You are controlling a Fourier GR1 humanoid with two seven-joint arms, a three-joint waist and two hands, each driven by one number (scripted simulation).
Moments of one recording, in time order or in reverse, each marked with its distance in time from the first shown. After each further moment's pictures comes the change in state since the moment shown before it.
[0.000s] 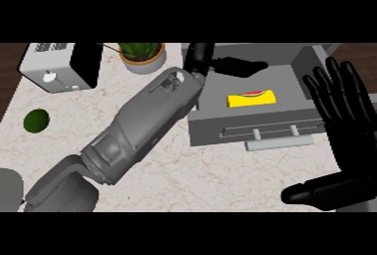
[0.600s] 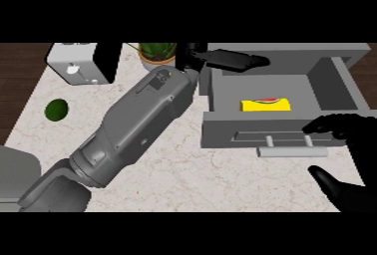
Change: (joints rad) left arm 0.068 0.035 0.110 -0.162 0.086 -0.054 -0.046; right arm 0.085 -0.076 -0.034 -0.096 -0.077 0.084 0.052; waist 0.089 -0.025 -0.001
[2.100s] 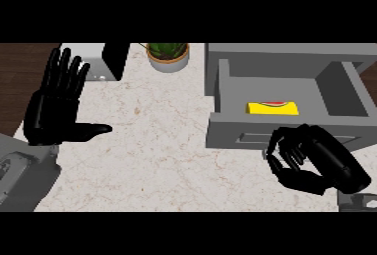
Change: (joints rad) left arm 0.902 0.507 0.178 -0.848 0.075 -0.174 0.104; right arm -0.012 -0.197 0.258 0.267 0.816 0.022 -0.268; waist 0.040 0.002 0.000
